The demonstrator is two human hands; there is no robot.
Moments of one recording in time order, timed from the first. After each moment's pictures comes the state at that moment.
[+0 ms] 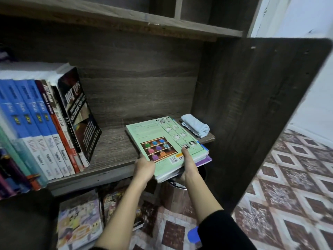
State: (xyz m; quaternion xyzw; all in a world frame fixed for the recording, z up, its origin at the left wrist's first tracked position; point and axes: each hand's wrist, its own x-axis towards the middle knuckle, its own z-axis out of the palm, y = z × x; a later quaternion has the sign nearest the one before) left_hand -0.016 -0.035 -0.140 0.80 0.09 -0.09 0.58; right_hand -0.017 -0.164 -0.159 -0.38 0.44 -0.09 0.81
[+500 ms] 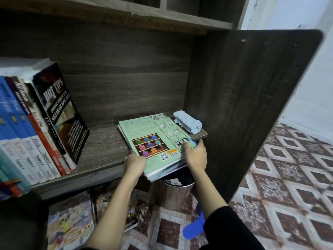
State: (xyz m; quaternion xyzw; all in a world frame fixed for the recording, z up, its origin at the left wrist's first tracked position) left_hand -0.004 -0.041 -0.139 0.80 0.10 -0.07 0.58; right_hand -0.028 -0.217 -0.131 -0.82 0.34 -0.21 0.42
